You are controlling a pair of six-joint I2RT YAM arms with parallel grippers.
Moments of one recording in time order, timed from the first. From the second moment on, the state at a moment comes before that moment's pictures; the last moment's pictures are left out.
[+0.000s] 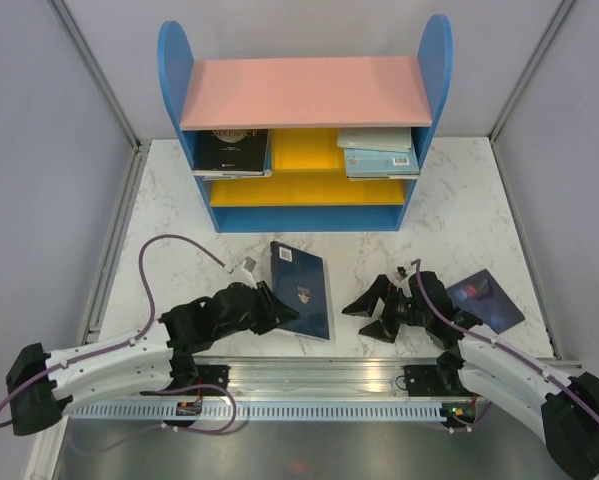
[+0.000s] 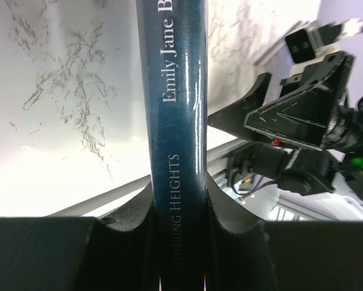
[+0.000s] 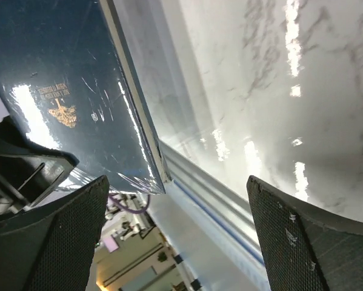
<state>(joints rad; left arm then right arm) -1.07 0.82 0.41 -0.20 -0.12 -1.31 0.54 0.84 0.15 0.00 -0.52 1.23</state>
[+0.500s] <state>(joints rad) -1.07 0.63 0.50 -0.31 -0.16 -1.35 0.85 0.81 0.30 0.18 -0.42 1.47</state>
